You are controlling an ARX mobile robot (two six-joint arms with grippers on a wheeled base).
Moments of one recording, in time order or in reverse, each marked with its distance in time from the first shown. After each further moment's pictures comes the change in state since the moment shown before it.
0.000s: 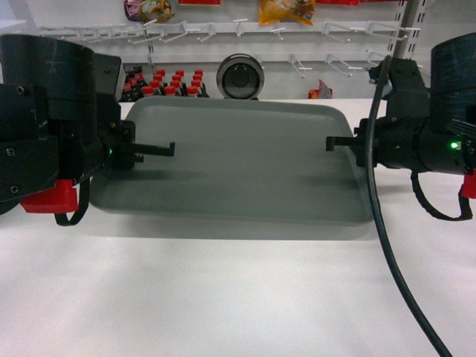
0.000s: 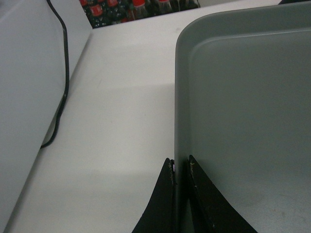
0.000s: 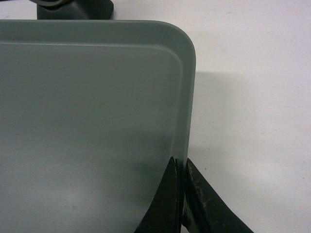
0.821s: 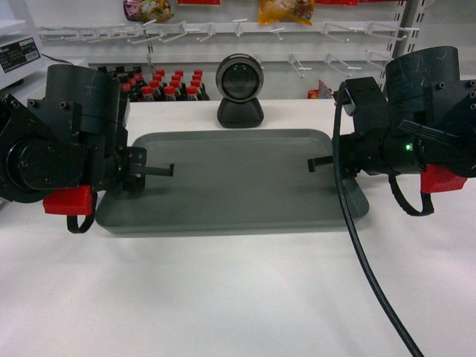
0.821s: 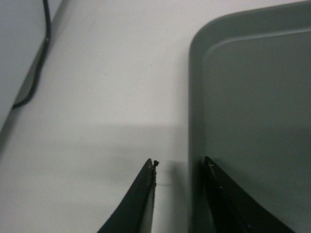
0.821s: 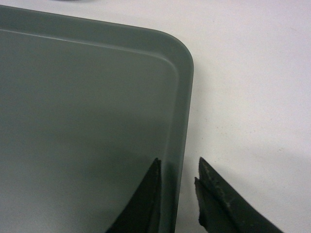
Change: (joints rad) left arm 0.012 0.114 0.137 -0.209 -0.027 -0.069; right arm 0.024 0.126 0.175 -0.144 0.080 -0.175
